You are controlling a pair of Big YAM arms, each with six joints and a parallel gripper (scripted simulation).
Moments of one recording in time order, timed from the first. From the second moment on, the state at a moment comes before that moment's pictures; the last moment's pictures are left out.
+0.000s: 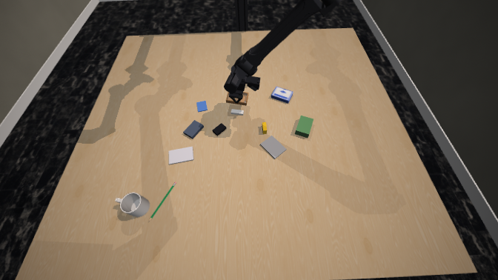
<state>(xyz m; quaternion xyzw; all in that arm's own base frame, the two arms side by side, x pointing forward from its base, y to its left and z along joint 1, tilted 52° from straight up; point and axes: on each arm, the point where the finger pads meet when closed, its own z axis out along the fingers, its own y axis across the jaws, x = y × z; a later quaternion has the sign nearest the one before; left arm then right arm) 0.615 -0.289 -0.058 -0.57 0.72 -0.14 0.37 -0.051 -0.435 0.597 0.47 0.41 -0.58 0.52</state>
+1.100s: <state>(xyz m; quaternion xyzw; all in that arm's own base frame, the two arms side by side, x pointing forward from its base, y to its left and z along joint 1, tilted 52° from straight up) 0.616 -0.292 -0.063 -0.59 0.73 -0.09 0.32 -0.051 -0.435 0.597 0.47 0.41 -0.58 0.52</state>
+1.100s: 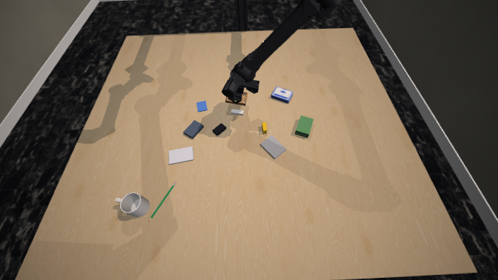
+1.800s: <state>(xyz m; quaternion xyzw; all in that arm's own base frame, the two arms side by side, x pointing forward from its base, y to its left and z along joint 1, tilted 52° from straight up) 0.614 -0.292 -0.058 -0.57 0.72 -0.13 0.37 -0.051 -0.435 0.597 0.47 0.41 -0.58 0.52</state>
